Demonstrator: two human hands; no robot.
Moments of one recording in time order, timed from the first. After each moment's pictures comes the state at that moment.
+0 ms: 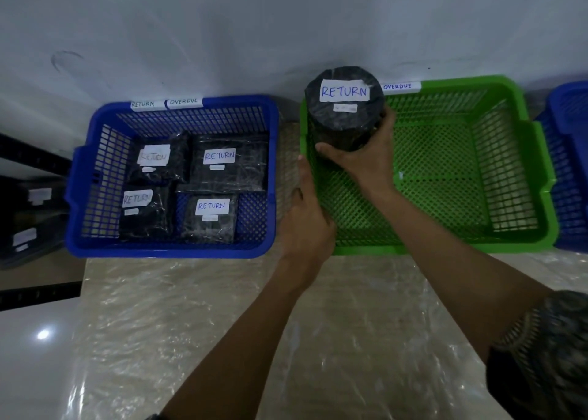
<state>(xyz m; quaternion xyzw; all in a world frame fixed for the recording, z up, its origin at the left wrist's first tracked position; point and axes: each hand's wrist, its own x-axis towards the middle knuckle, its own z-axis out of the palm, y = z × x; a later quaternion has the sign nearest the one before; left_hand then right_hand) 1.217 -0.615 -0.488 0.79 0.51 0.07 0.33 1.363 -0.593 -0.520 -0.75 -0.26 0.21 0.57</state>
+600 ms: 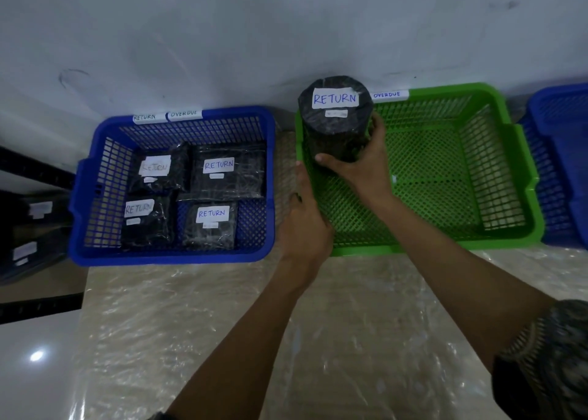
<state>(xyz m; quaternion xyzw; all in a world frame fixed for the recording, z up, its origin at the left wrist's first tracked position) 1.217 -0.614 -0.490 0.80 0.50 0.06 0.32 1.360 -0.605 -0.514 -0.77 -0.26 0.23 0.54</state>
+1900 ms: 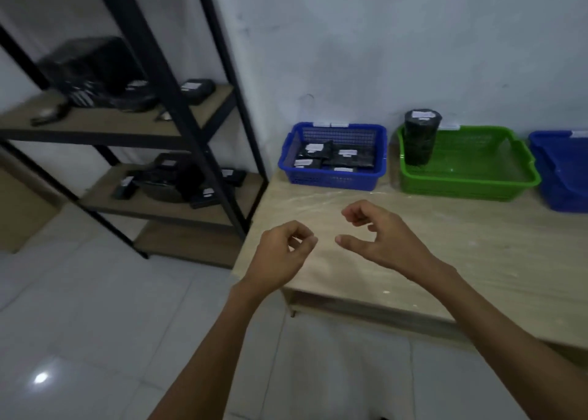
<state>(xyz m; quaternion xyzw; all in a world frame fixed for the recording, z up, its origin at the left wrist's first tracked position) 0.782 -0.825 -0.324 0.77 0.46 0.24 0.37 0.973 -0.895 -0.316 -0.66 -0.60 0.25 0.38</state>
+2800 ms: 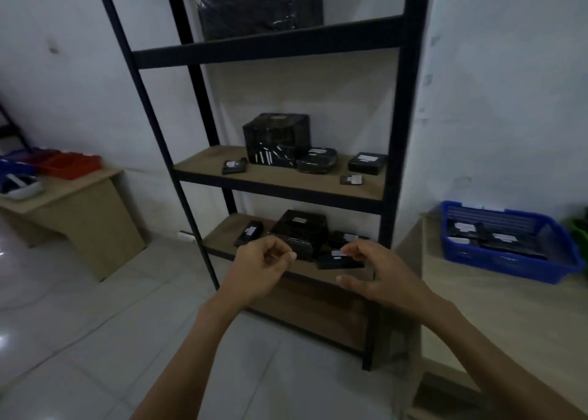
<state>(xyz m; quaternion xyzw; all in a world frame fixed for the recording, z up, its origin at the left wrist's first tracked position) 0.316 -0.663 -0.225 0.78 0.47 0.31 0.27 0.551 -0.714 -0.248 -0.60 -0.73 0.17 0.29</state>
